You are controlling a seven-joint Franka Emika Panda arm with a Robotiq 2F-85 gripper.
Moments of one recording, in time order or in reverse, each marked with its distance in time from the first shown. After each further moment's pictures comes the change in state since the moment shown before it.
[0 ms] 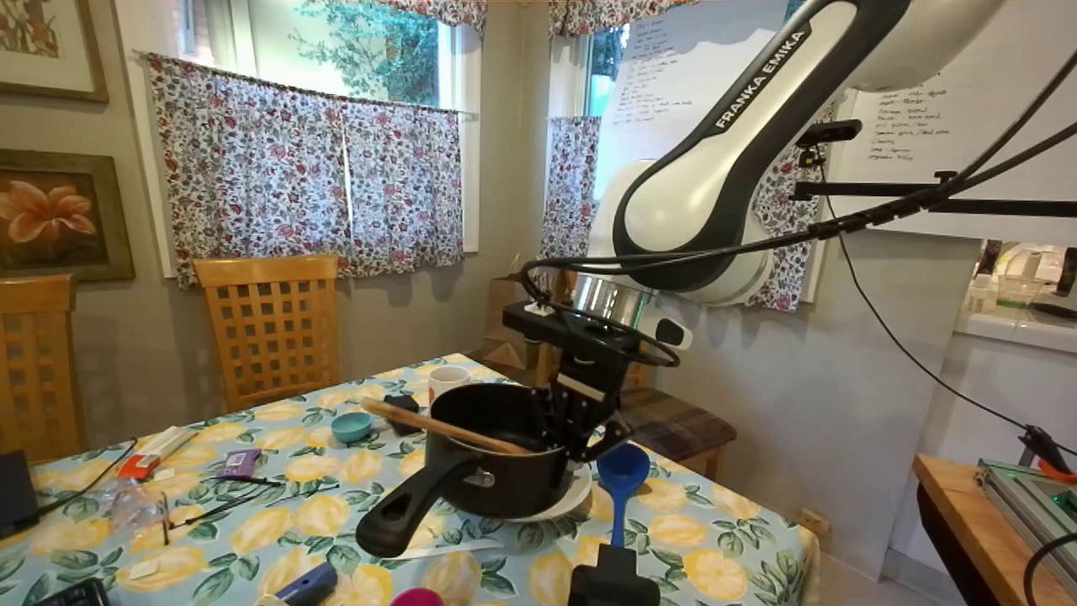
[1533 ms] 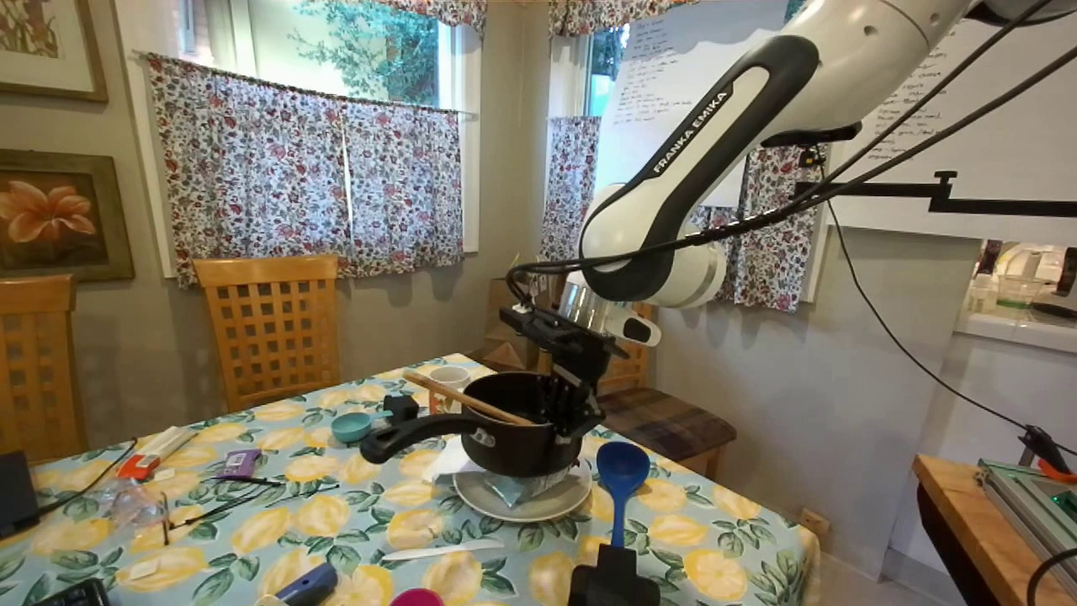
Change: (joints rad) arm 0.055 0.116 -0.191 0.140 0.012 -0.043 0.245
